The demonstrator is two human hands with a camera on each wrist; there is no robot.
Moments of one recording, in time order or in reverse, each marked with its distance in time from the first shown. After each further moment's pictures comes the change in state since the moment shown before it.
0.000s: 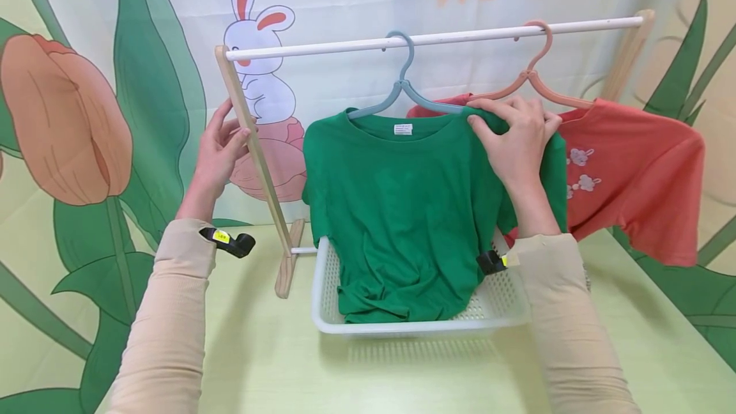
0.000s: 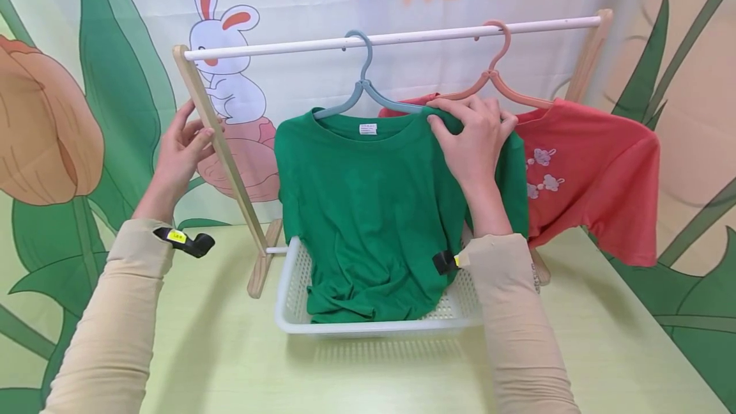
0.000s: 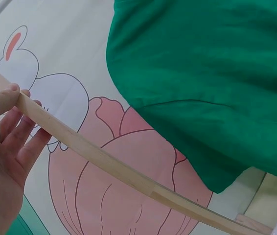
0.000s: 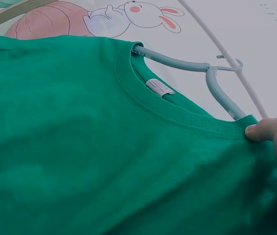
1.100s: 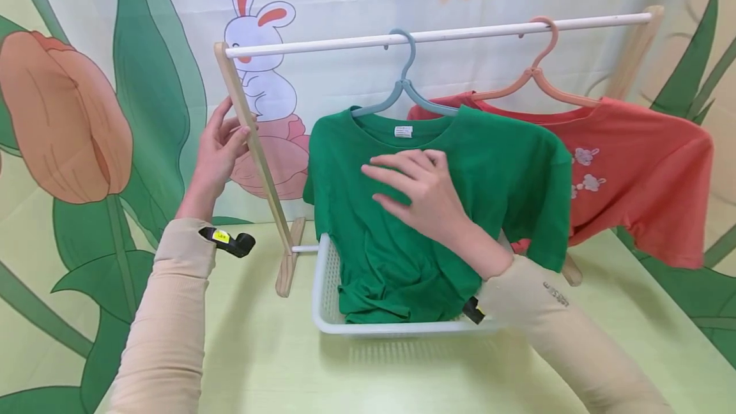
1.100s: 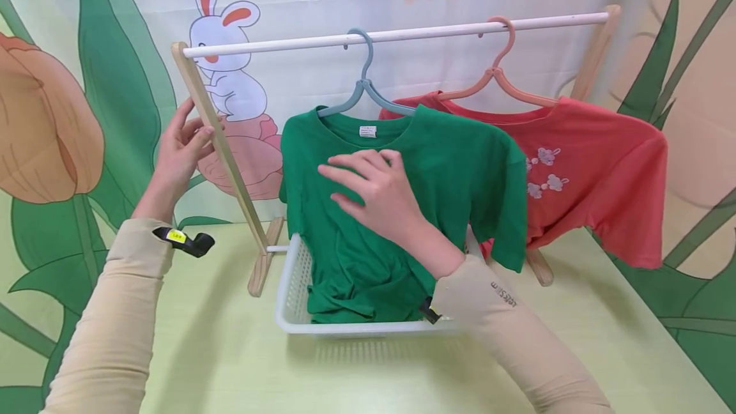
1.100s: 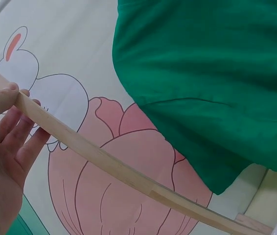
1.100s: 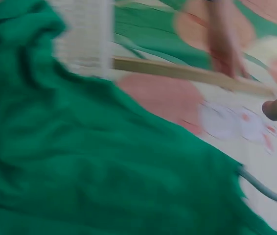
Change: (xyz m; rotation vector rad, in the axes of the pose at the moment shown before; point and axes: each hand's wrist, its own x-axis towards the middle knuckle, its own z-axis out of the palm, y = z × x) left_hand 0.001 -0.002 0.000 -0.027 0.006 -0.008; right_hand -0.073 -0.058 0.058 0.107 -0.206 -0.734
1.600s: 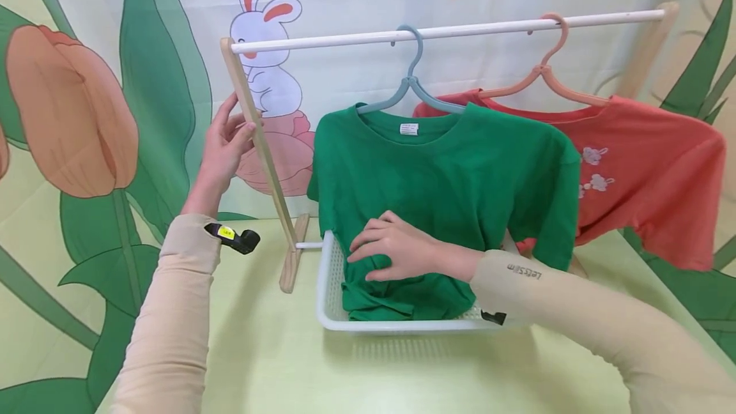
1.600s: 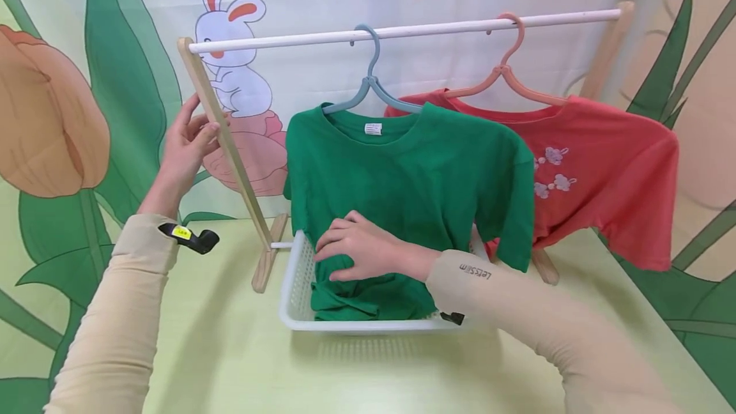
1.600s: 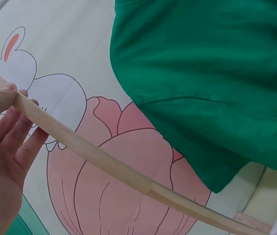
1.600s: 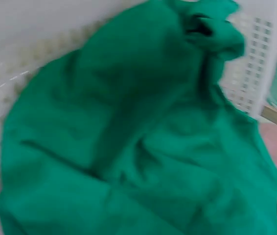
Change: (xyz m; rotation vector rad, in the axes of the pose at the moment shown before) left_hand 0.000 -0.001 0.001 0.016 0.008 -0.006; right_hand -0.061 -0.008 0.065 0.295 -0.630 -0.194
